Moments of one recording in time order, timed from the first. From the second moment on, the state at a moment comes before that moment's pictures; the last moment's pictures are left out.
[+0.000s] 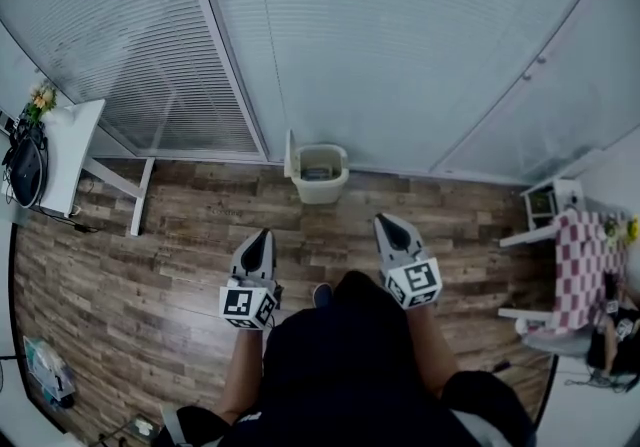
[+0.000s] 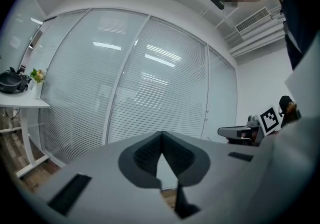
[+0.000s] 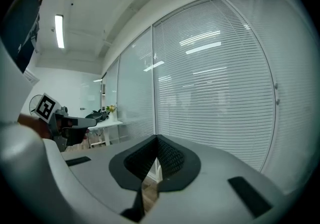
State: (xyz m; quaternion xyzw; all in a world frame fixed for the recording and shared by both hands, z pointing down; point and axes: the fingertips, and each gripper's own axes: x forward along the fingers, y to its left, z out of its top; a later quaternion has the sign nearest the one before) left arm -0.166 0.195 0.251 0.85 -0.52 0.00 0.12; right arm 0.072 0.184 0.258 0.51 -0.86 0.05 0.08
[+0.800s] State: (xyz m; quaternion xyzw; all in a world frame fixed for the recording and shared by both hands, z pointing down) left arm -0.163 0.113 0.286 0.84 -0.53 0.03 0.14; right arm 0.083 0.112 0.291 0.51 -0.85 0.07 0.11
